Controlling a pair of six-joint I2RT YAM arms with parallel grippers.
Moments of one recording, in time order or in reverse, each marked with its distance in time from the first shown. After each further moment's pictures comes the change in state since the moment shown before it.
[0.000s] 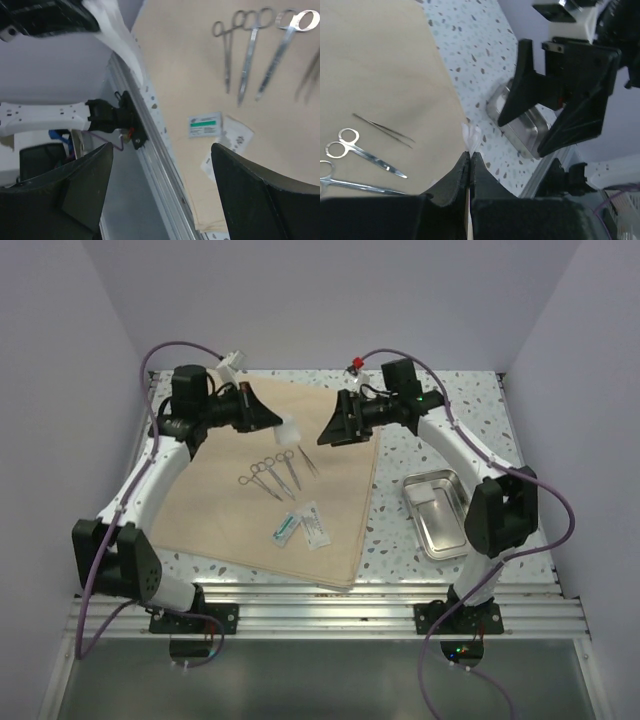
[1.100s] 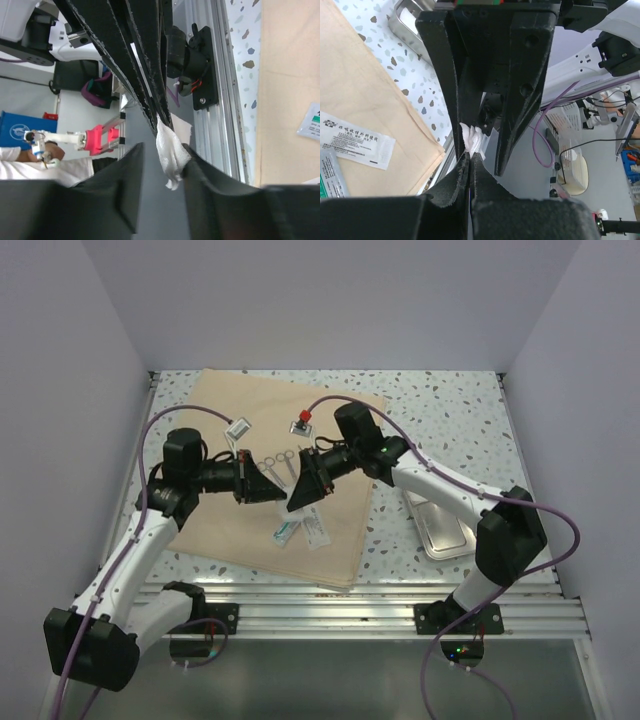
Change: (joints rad) left arm -0.089 -0.565 -0.531 -0.008 0.332 -0.053; right arm 0.370 -0.155 -0.277 0.311 -0.216 0.111
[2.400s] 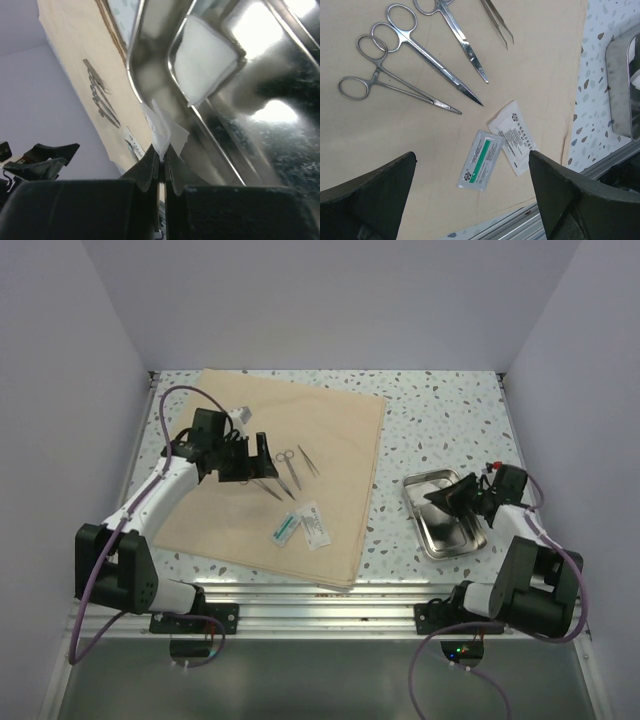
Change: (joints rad) left arm 0.014 0.395 0.221 -0.304 -0.714 0.183; right arm -1.040 -0.359 -0.755 0.061 0.392 0.298
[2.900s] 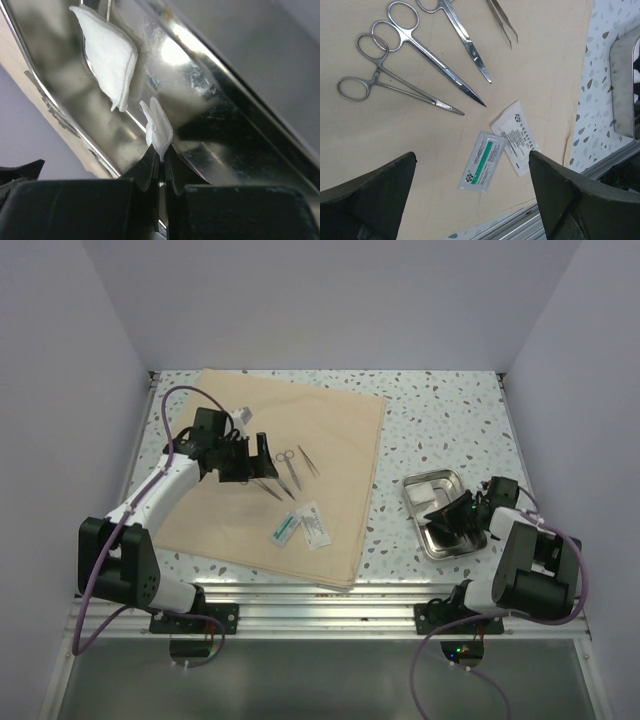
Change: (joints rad) left arm 0.008 0.034 0.007 0.000 0.010 0.010; right arm -0.018 0.089 -0.090 0.000 0.107 -0.063
